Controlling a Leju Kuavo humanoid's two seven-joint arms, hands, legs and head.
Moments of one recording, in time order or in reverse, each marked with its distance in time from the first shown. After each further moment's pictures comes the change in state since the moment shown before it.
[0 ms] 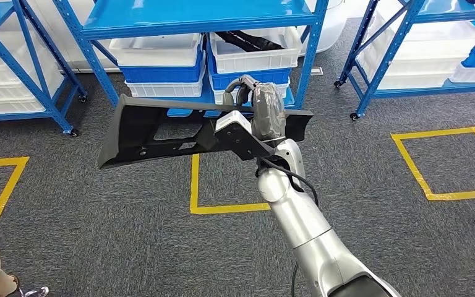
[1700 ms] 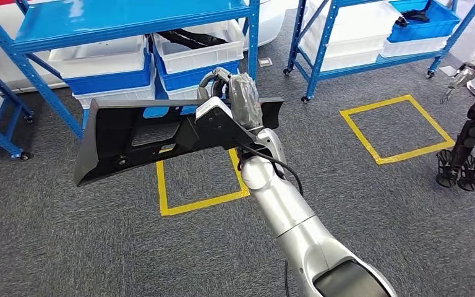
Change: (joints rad) left arm 0.005 -0.022 0.091 0.002 0.063 0.044 -0.016; right arm -0.089 0.076 -0.019 0.134 -0.072 0.089 -0.051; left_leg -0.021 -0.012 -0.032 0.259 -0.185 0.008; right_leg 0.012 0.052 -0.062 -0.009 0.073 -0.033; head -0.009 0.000
